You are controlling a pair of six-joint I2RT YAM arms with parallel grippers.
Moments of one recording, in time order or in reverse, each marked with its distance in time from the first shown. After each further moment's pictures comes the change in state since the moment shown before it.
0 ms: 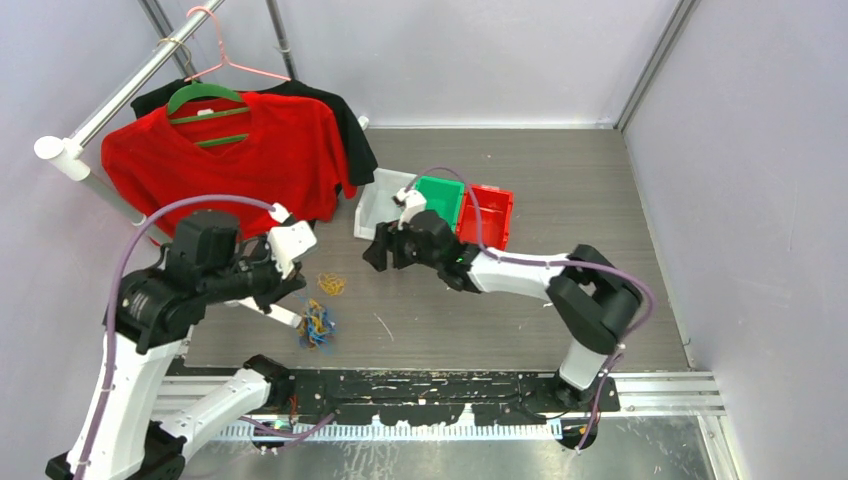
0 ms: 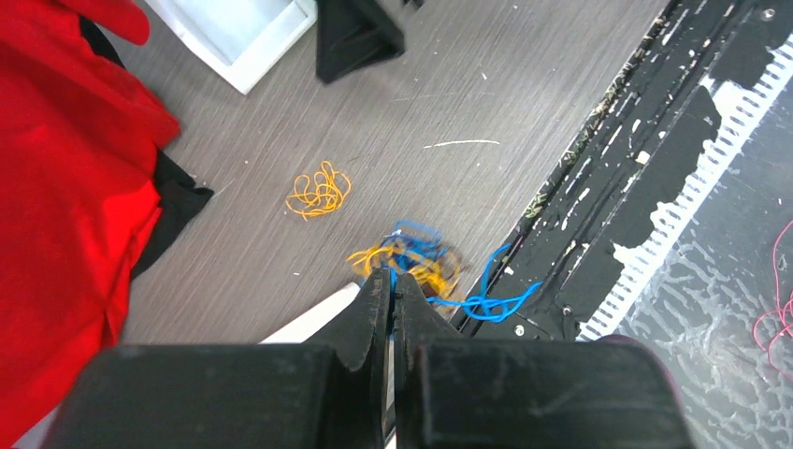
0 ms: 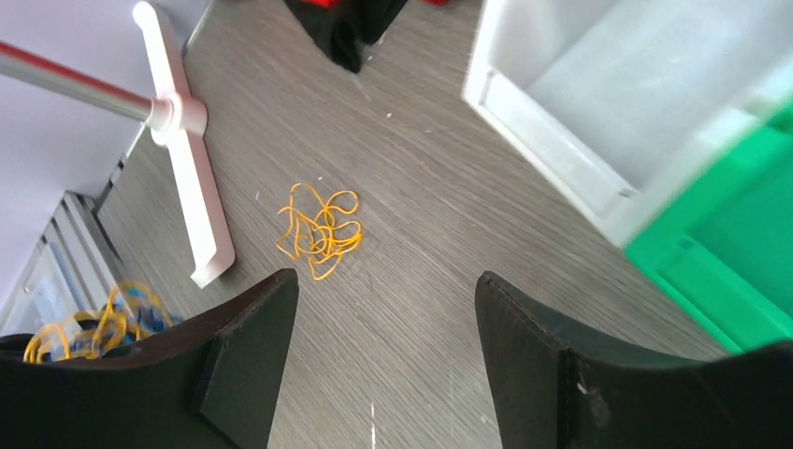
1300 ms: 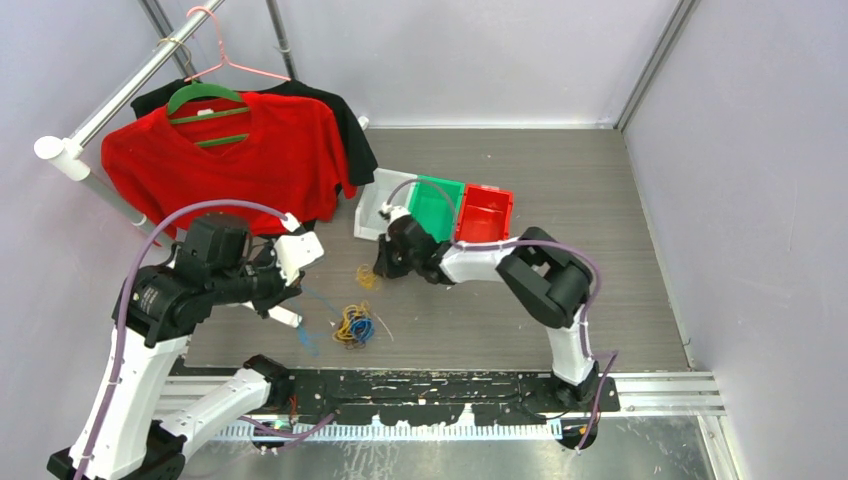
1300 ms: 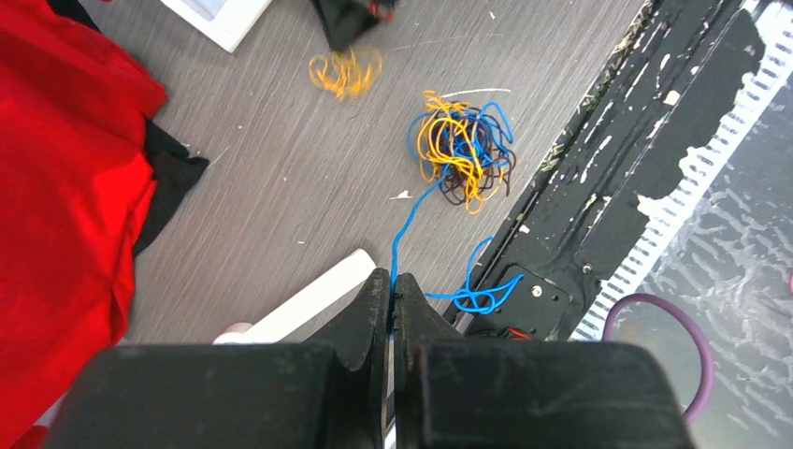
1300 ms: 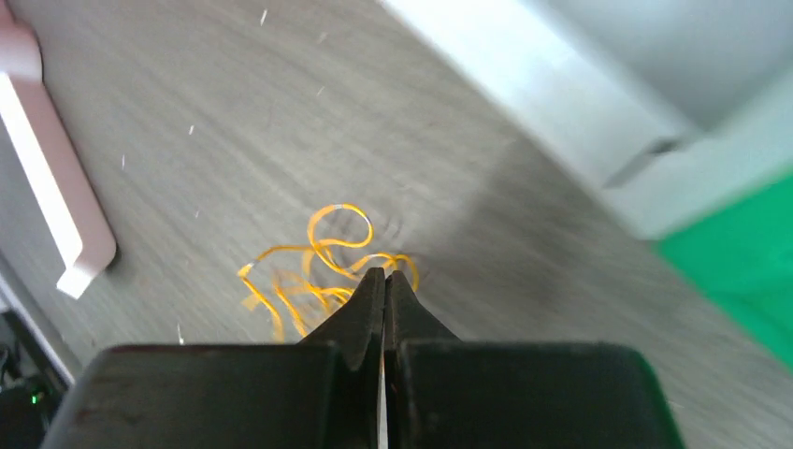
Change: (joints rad) left arm 0.000 0.002 -0.021 -0.072 -0.021 0.082; right arm 0.032 0.344 0.211 -0.139 -0.072 0.046
